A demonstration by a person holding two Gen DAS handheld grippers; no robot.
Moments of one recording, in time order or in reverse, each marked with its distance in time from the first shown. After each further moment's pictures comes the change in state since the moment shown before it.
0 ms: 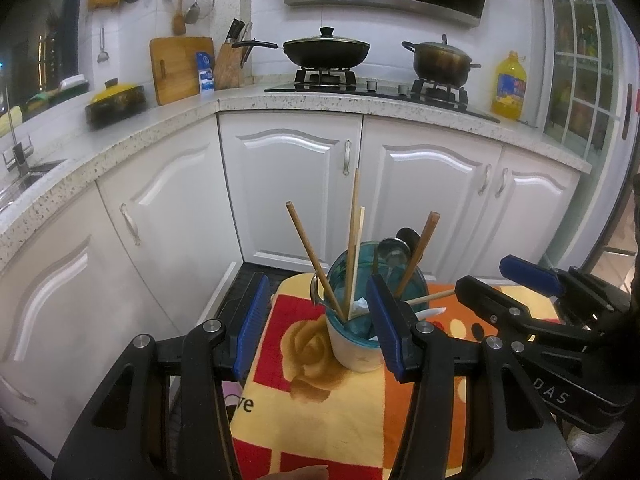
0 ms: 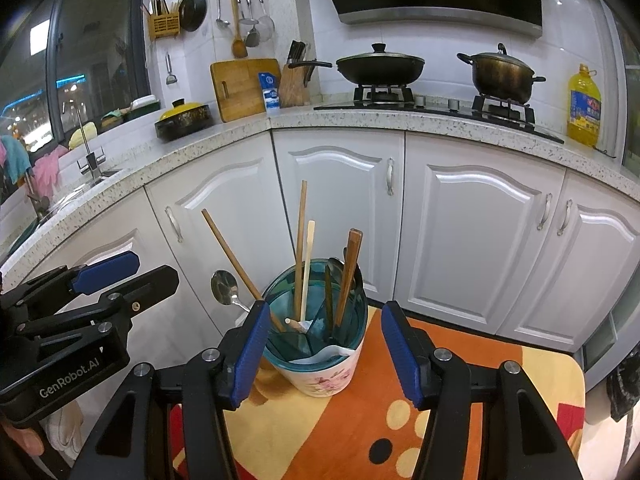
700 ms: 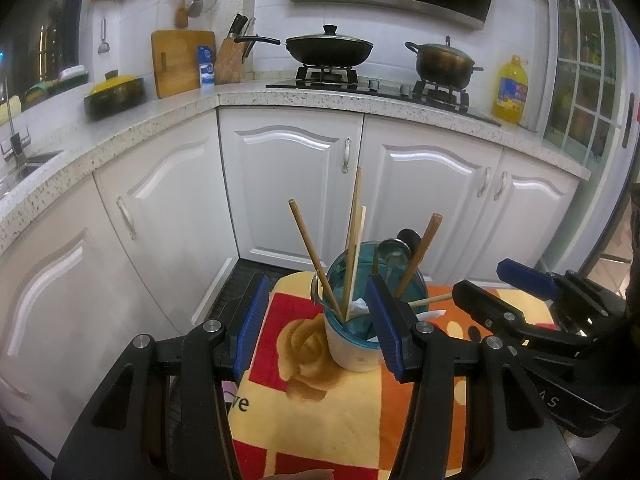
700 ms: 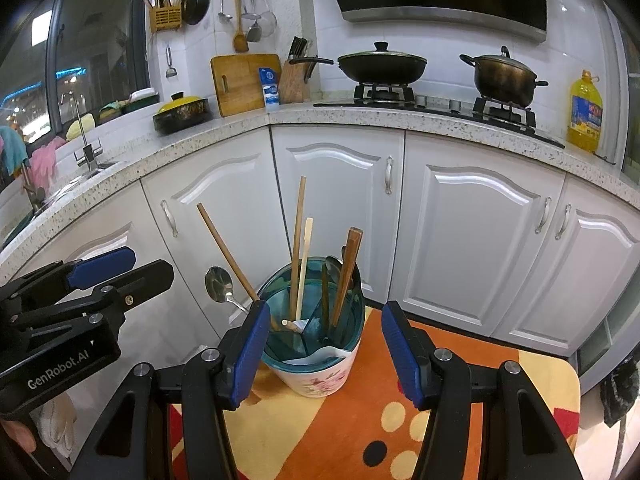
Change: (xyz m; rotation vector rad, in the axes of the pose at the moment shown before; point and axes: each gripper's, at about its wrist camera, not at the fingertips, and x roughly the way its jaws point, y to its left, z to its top) left arm 0.005 0.003 -0.001 -0.021 0.009 -0.014; right arm 0.007 0.004 0.000 -0.024 0.011 -0.018
